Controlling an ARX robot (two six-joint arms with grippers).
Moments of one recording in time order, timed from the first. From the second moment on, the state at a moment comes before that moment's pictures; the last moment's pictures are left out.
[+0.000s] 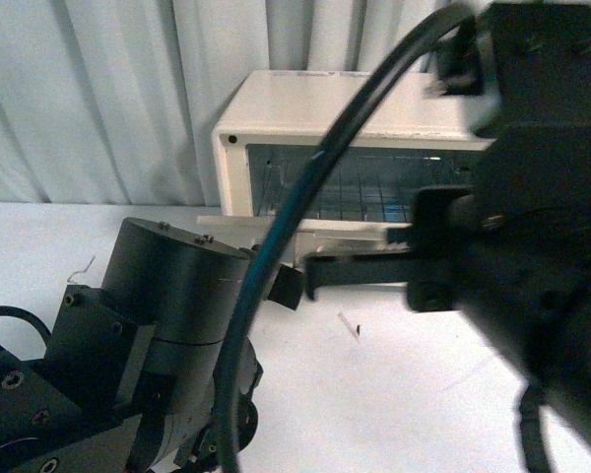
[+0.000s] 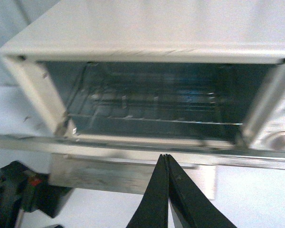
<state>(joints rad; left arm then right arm) -0.52 2.10 0.74 0.70 -0.17 -1.49 0.64 1.60 0.56 0.74 0.53 0.19</state>
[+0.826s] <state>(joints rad) -0.52 2.10 0.74 0.70 -0.17 -1.49 -0.01 1.31 0.00 0.90 0.15 0.28</state>
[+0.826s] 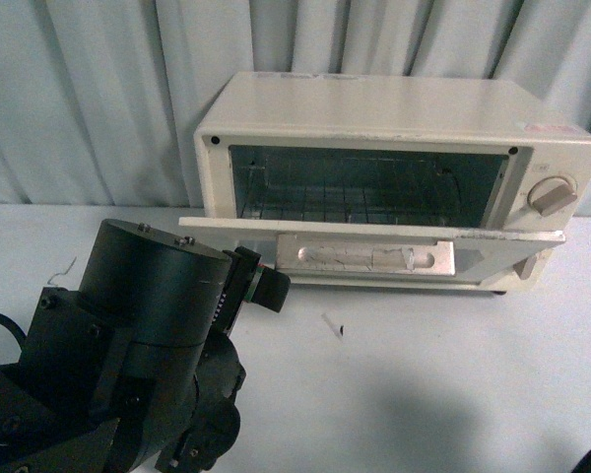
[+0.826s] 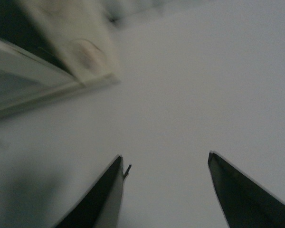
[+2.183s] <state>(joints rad) -0.52 2.10 0.74 0.70 -0.18 -1.49 0.00 0.19 0.01 0.20 0.00 0.01</state>
